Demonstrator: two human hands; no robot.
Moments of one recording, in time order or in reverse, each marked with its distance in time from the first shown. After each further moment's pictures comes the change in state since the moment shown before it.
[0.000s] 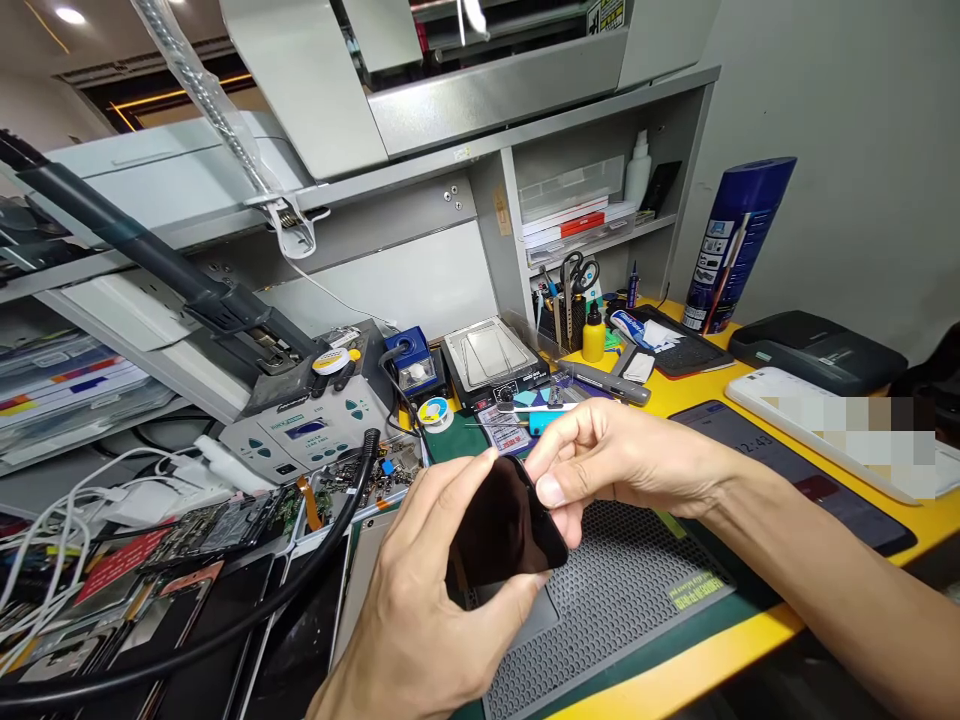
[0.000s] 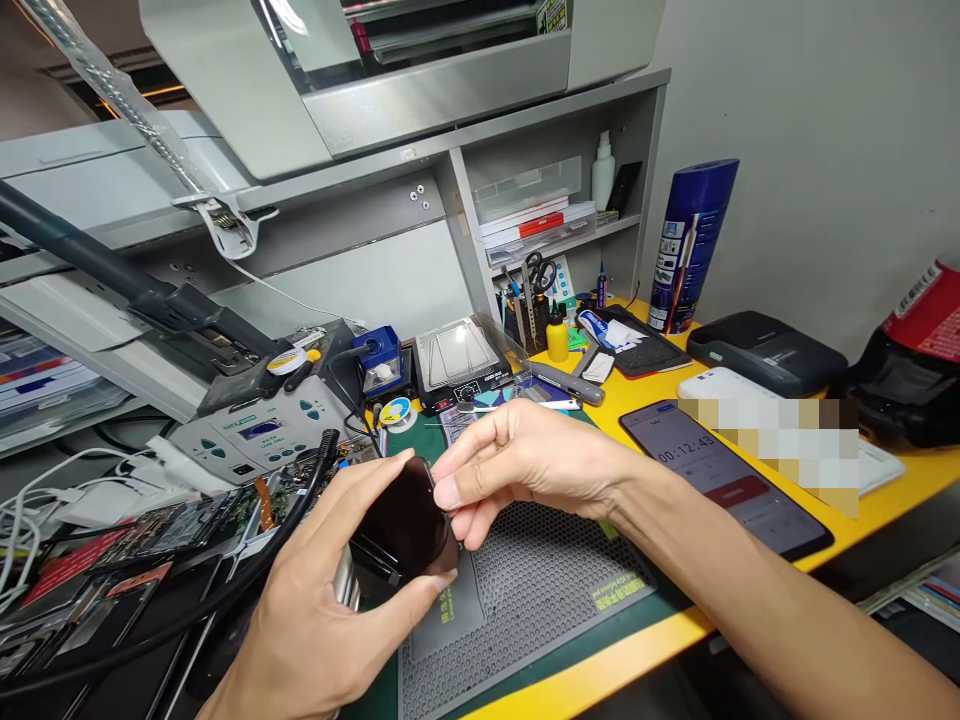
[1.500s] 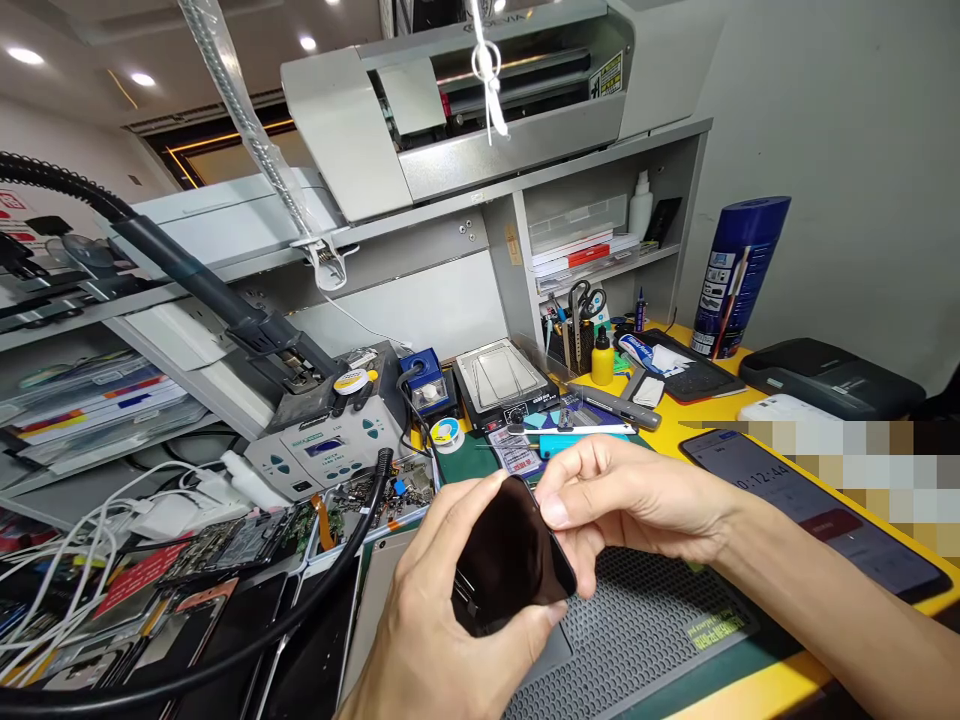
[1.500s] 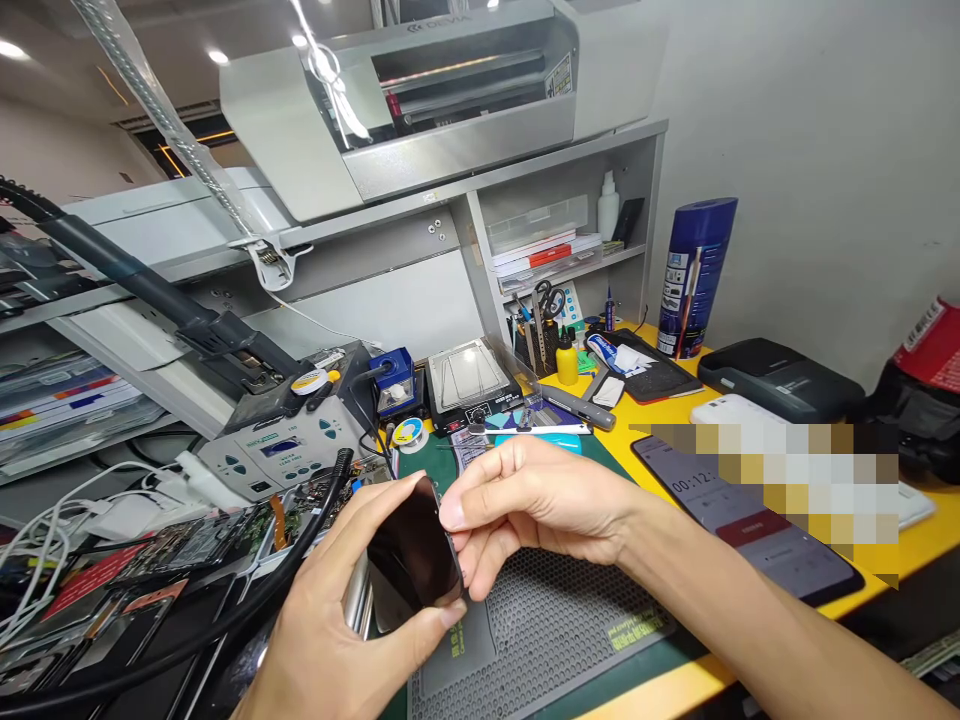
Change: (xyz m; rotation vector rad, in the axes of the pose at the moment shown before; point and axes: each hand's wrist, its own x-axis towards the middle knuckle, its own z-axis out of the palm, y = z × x) left_hand -0.001 0.003 0.001 -0.091 0.053 -0.067; right_hand 0.003 0.008 0.007 0.166 -0.104 0.025
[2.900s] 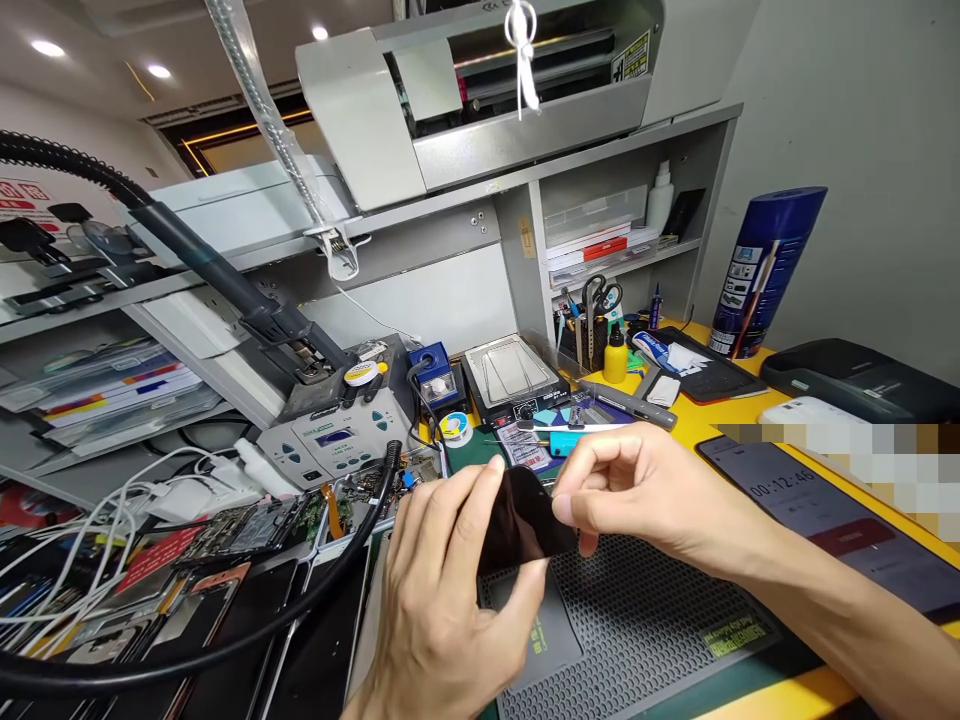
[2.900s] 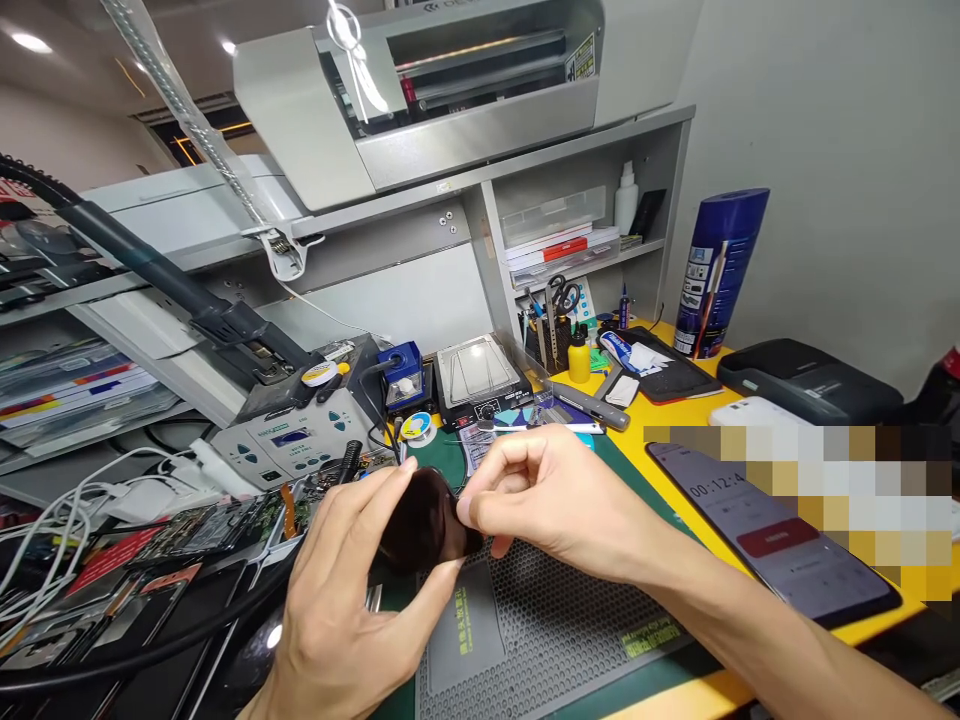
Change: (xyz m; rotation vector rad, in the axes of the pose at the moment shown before) left_hand 0.001 -0.009 0.003 0.365 0.197 0.268; right_hand -0.010 0.001 0.015 -0.539 0.404 -0.247
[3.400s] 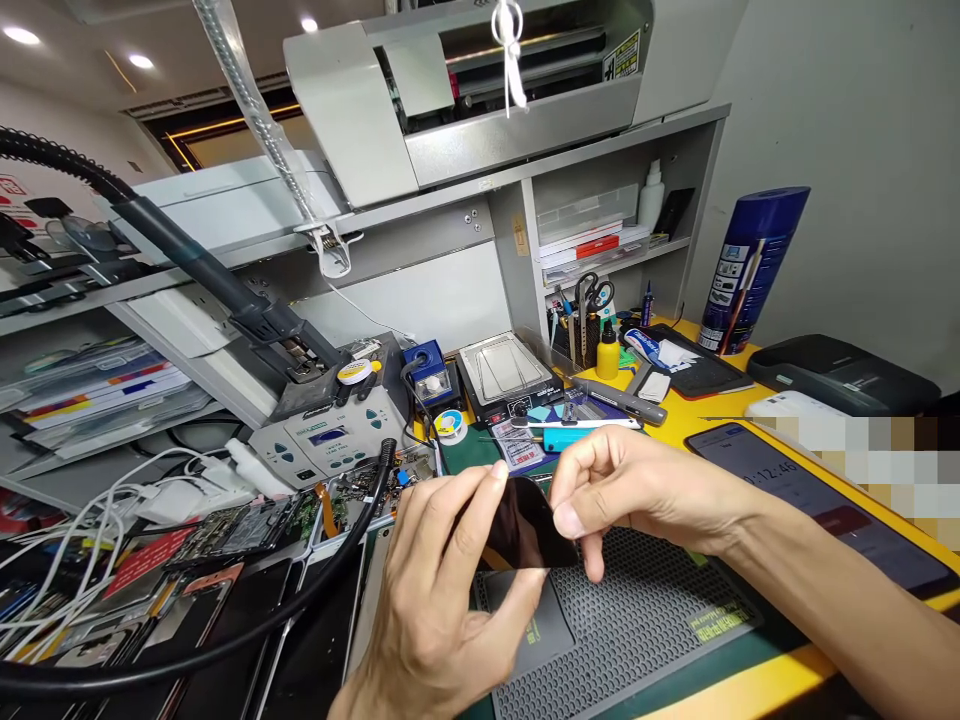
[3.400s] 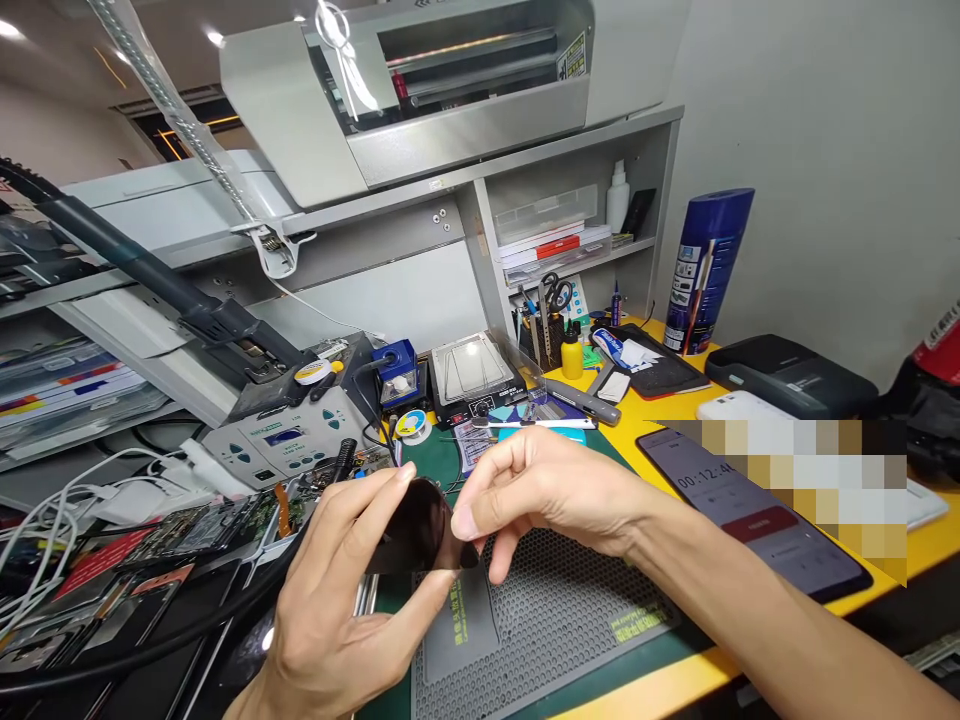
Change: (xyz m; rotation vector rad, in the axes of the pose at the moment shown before) left_hand -0.001 -0.004 -0.001 -0.111 -0.004 0.087; right_hand 0.011 0.003 -0.006 0.353 -0.242 0.198
